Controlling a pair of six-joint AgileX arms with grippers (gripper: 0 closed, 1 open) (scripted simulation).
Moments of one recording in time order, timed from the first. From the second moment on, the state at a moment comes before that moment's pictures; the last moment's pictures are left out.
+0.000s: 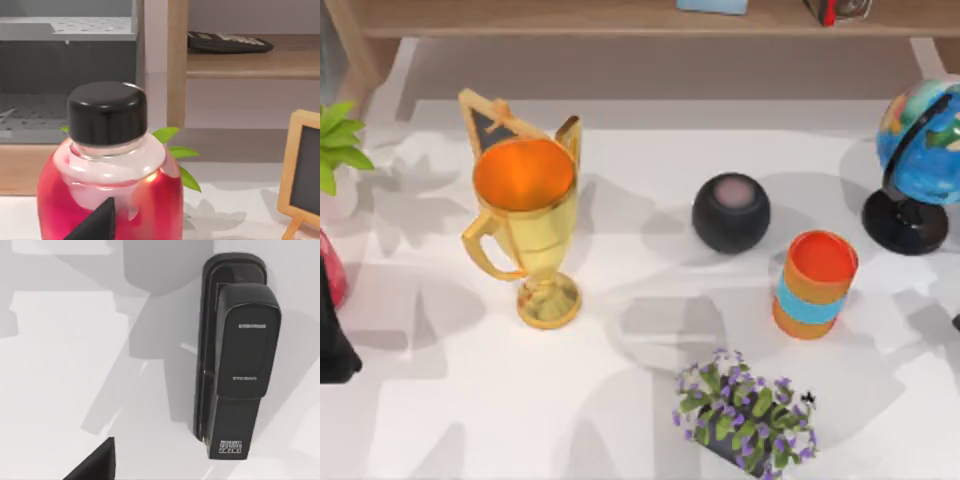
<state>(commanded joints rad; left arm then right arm) 0.00 0.00 0.00 0.00 0.00 0.00 -0.01 1.67 1.12 -1.03 0.00 -0.50</state>
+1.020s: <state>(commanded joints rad) 0.00 0.00 0.00 0.00 0.00 0.00 -0.01 1.79 0.96 -0.74 0.00 -0.49</state>
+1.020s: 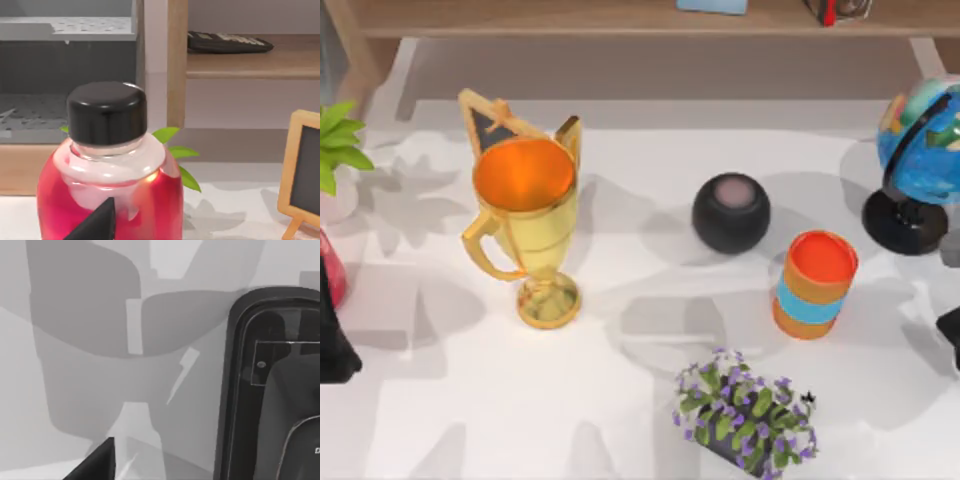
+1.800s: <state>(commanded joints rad) 0.00 0.00 0.00 0.00 0.00 0.00 -0.01 1.79 0.96 -0.74 0.00 -0.49</state>
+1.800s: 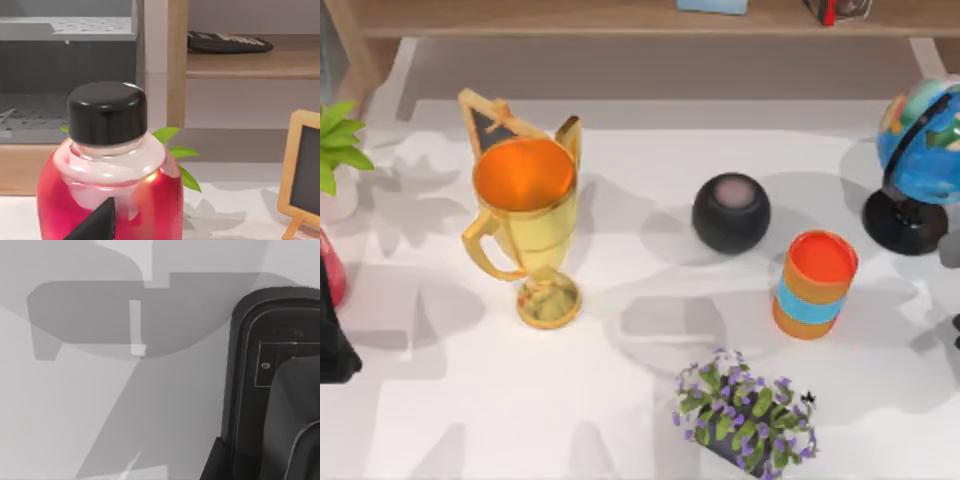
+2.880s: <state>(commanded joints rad) 0.00 0.00 0.00 0.00 0.00 0.00 -0.01 1.73 1.02 -0.86 0.00 -0.49</state>
